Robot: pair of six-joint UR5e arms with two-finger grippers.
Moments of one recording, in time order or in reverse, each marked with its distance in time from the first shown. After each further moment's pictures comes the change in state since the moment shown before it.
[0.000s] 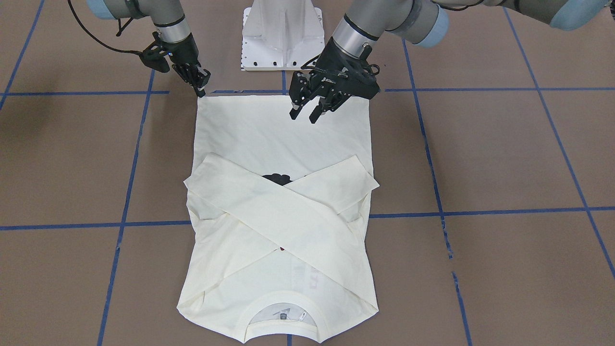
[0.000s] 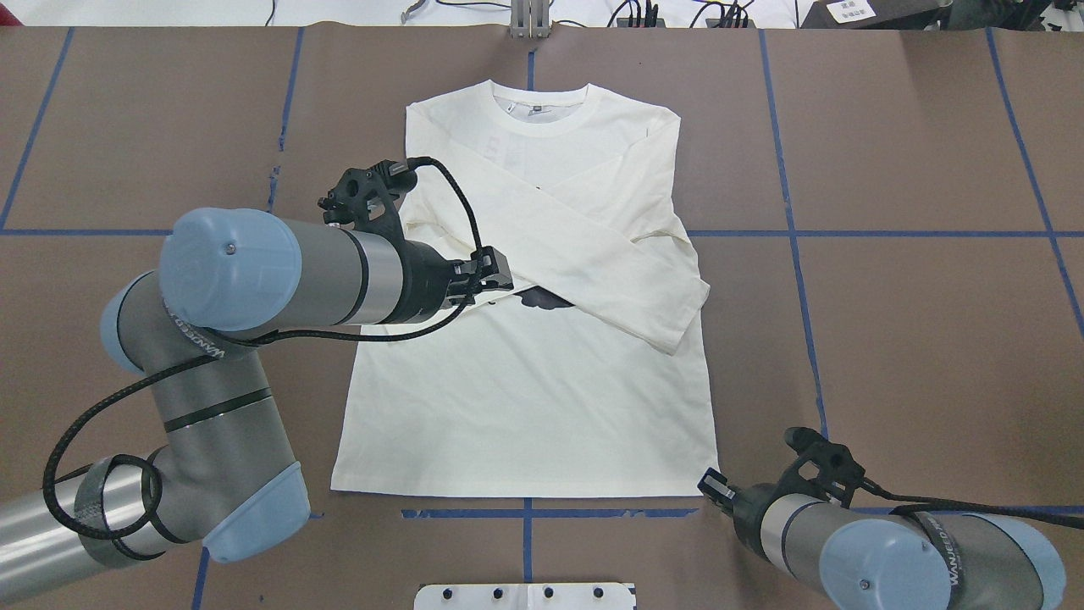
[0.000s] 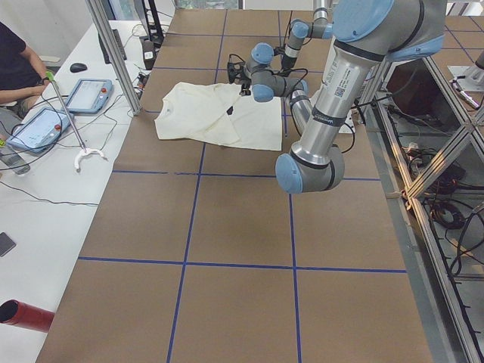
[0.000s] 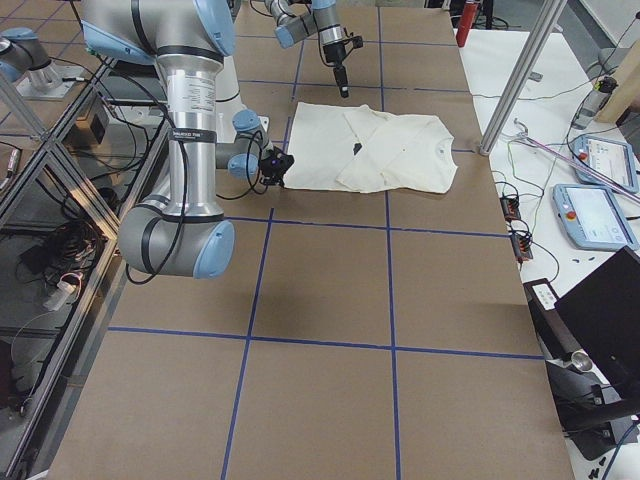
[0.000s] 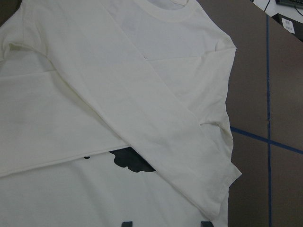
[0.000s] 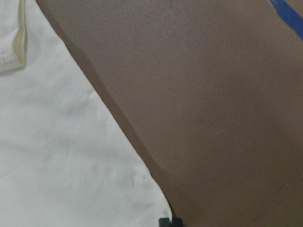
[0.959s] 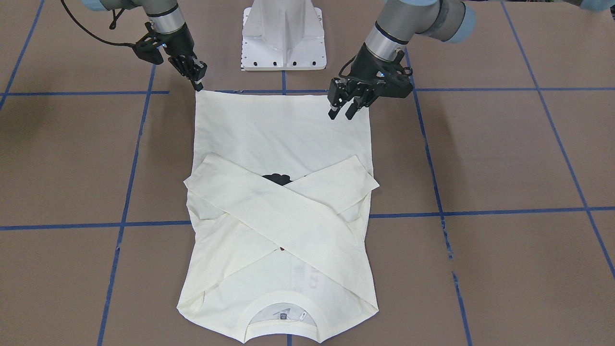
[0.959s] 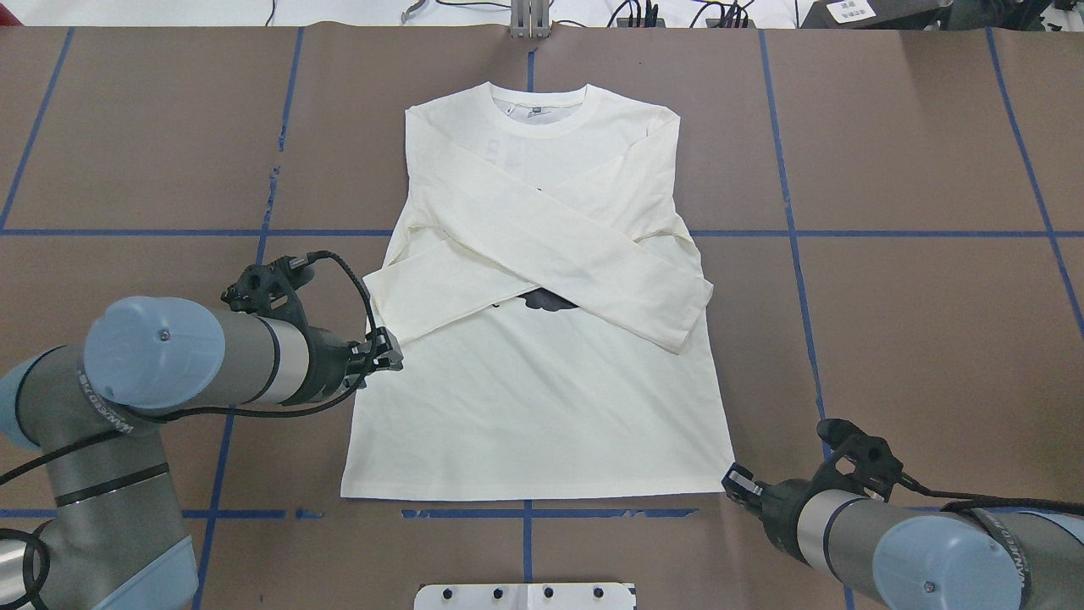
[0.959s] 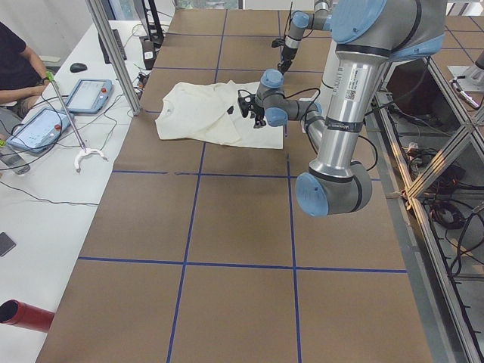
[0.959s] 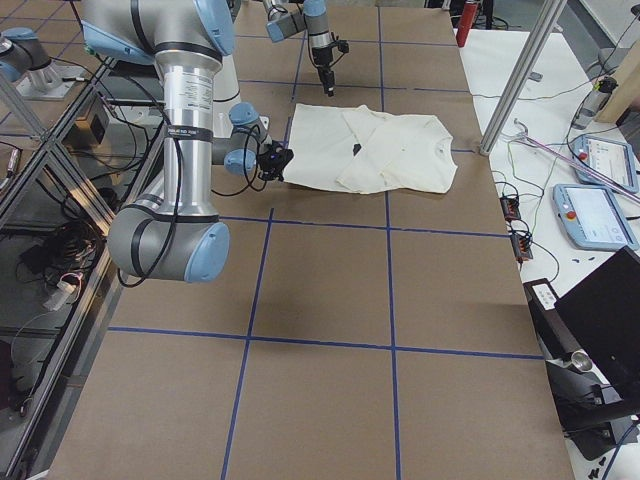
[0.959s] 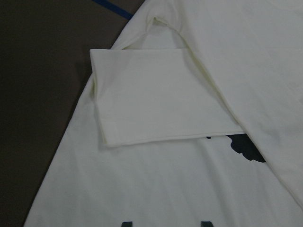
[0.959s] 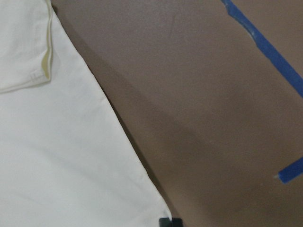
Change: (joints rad) left arm 0.077 0.276 -0.110 0.112 -0.004 -0.157; right arm 0.009 -0.080 0.111 0.001 0.009 -0.007
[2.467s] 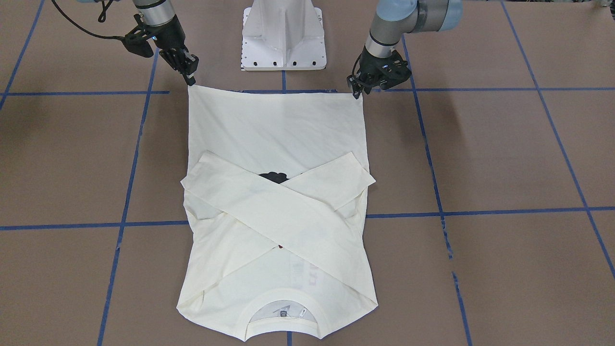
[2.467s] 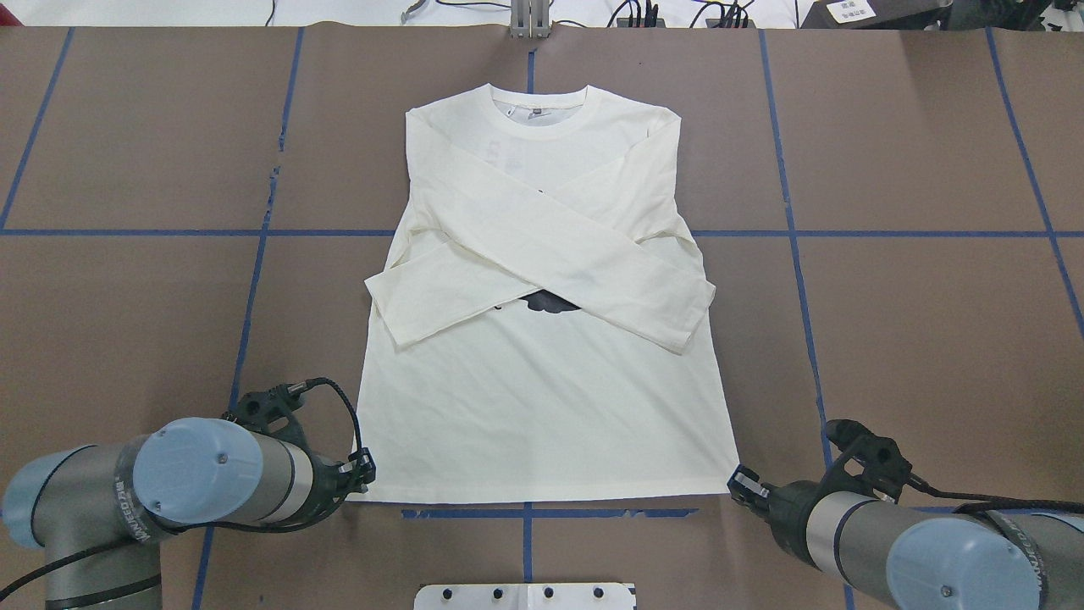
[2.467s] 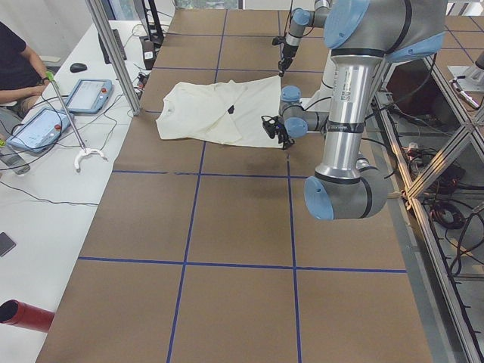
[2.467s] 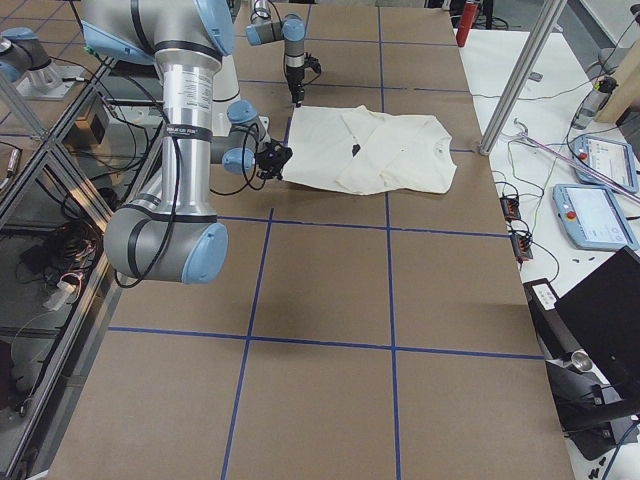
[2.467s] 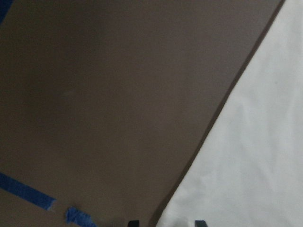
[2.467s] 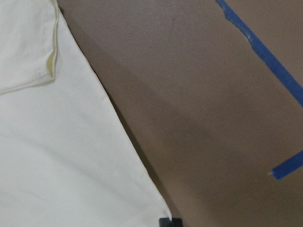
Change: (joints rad) left arm 0.190 0.086 0.001 0.104 0.003 -0.167; right arm -0.003 -0.015 0.022 0.000 0.001 -0.004
